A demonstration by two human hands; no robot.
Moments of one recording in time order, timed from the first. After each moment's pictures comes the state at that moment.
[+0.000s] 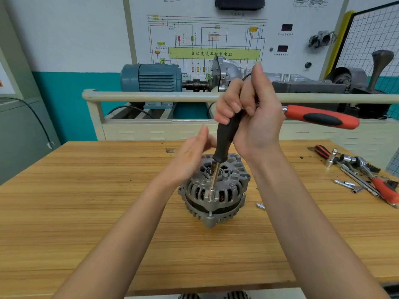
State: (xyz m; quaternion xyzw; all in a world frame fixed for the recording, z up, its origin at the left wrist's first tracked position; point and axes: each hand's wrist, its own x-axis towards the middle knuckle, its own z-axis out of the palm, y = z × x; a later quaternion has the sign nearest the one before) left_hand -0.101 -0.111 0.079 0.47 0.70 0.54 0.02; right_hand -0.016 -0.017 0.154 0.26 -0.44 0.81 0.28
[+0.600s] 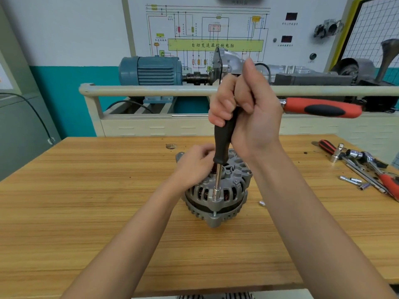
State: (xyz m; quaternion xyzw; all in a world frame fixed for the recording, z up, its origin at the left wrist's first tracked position) left_hand -0.098 -0.095 0.065 0.37 0.78 0.50 0.01; right_hand -0.024 -0.015 0.147 0.29 -0.48 0.79 0.24
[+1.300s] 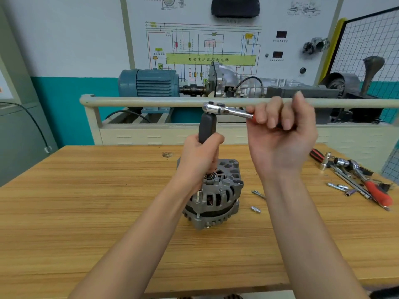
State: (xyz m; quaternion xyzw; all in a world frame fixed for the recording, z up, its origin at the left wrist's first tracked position) left_hand -0.056 -0.086 0.102 0.29 0.61 0.74 0.07; right_hand 0.014 0.015 0.135 0.28 -0.30 0.84 0.35
